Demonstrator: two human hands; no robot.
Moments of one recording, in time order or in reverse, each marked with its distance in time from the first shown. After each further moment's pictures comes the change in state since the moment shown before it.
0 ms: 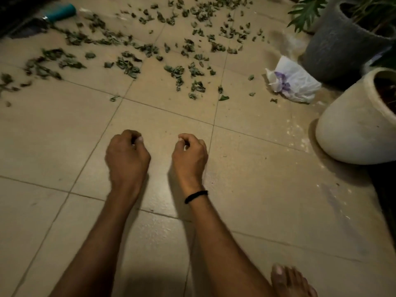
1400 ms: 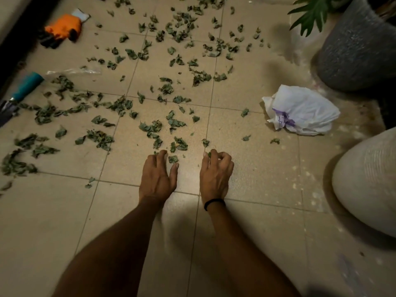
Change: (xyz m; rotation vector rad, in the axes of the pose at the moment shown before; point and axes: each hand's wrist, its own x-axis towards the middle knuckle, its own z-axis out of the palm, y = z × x) left_hand 0.135 0.076 0.185 0.370 -0.447 0.202; right_hand 0.245 0.063 -0.009 -0.554 0.145 -0.070
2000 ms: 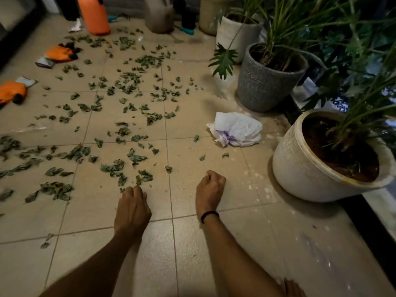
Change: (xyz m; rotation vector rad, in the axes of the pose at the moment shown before) left_hand 0.008 0.001 0.009 -0.006 -0.065 0.107; right_hand 0.021 0.047 -0.033 0.433 0.272 0.398
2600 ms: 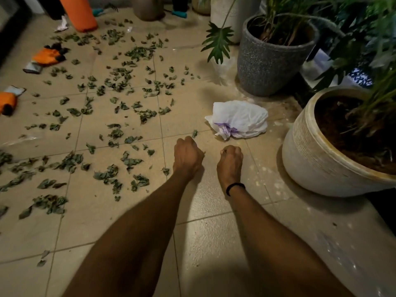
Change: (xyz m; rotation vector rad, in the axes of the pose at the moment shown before) left_hand 0.114 0.193 0.034 -0.258 -0.083 0.088; right_hand 0.116 0.028 0.000 -0.252 -0.075 -0.210
